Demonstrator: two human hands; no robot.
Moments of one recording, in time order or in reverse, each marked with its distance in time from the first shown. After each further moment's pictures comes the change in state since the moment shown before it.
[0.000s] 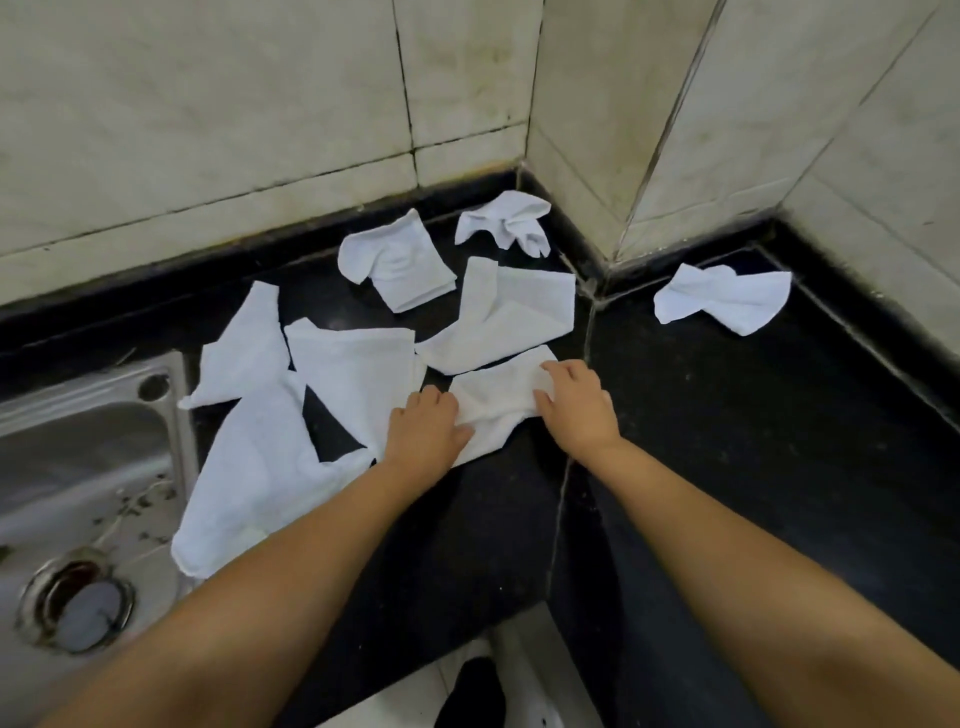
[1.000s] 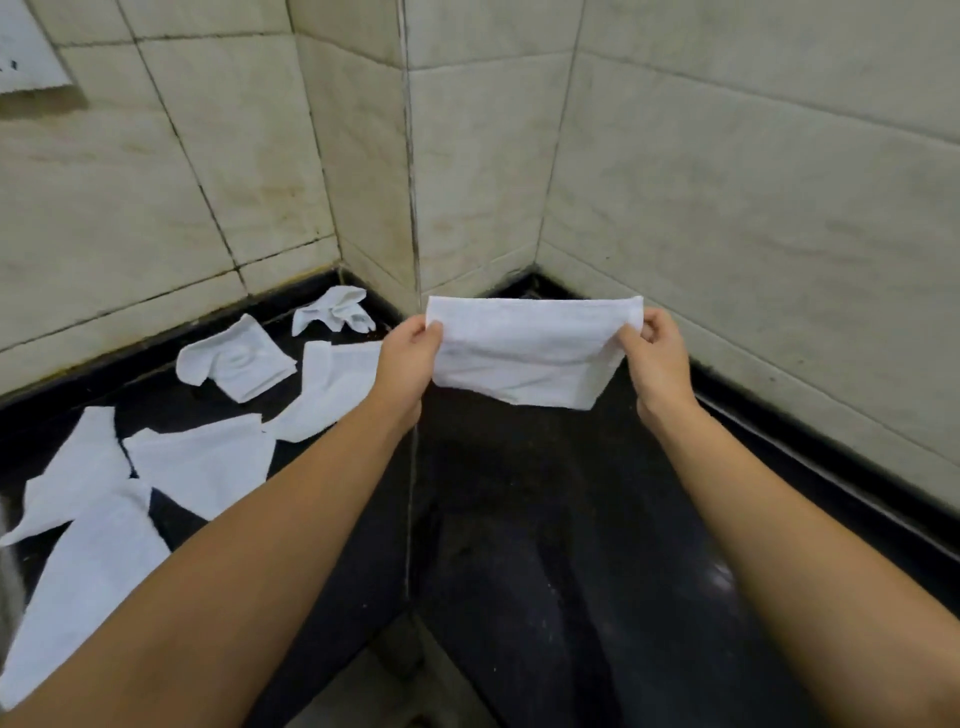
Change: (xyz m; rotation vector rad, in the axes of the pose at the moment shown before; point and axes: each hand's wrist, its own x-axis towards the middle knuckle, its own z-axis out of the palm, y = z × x) left_hand -0.017 0.197 -0.106 -1.288 0.041 0.184; right_hand -0.146 0.134 -0.207 1.064 0.781 0.224
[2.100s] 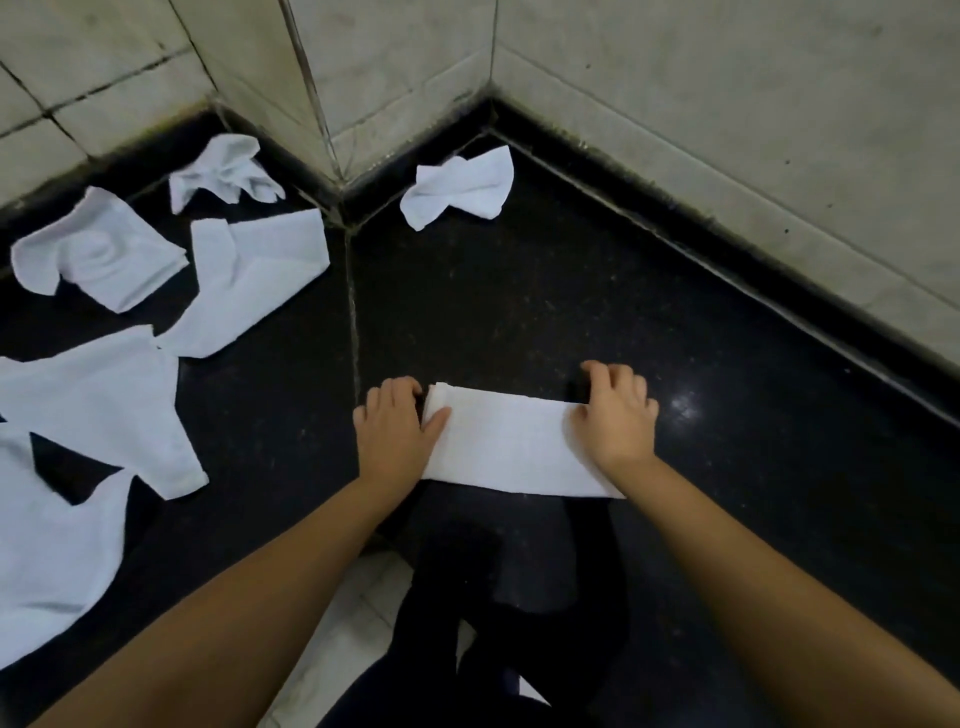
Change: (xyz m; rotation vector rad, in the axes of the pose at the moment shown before) left_hand -0.081 -0.168 0.027 1.030 -0.129 0.061; right_hand -0.082 0.149 -0.035 -1.218 -0.292 0.176
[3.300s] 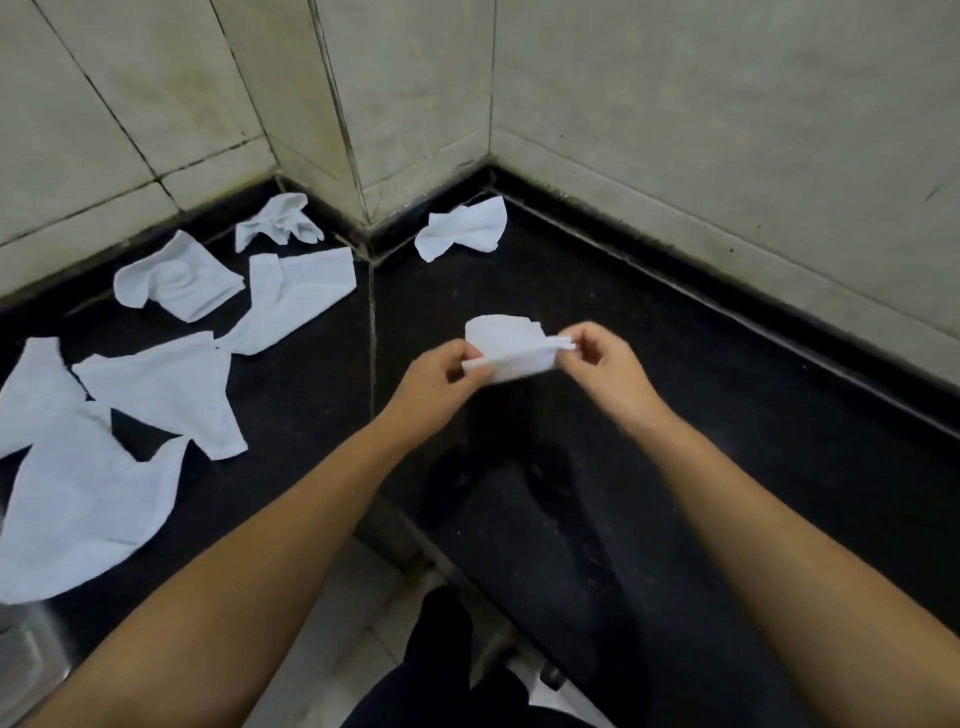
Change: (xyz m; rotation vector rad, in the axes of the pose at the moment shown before) left_hand -0.044 0.069 -0.077 -0.544 -0.168 0.280; right_hand -0.052 -0.006 -0.075 0.957 -0.026 -0.323
